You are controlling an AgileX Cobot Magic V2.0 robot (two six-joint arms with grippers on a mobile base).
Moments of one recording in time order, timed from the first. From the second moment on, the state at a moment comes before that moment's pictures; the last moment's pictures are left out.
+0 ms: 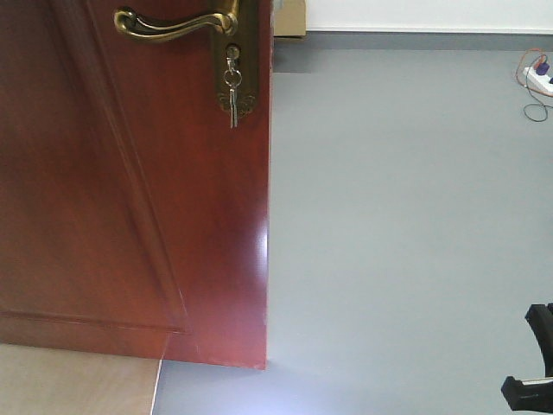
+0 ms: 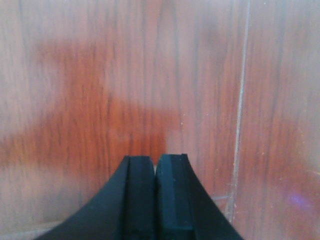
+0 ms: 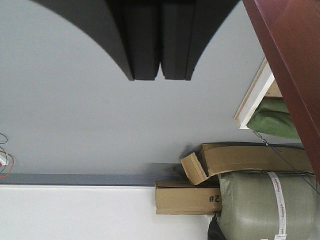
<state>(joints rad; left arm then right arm) 0.05 1.32 -1.36 -1.71 0.43 1.55 0.05 -0.01 0.03 0.07 0.37 -0.05</state>
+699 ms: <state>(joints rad) 0.05 1.31 -1.36 -0.98 0.23 0.77 0.05 -0.01 0.03 0.07 0.37 -0.05</state>
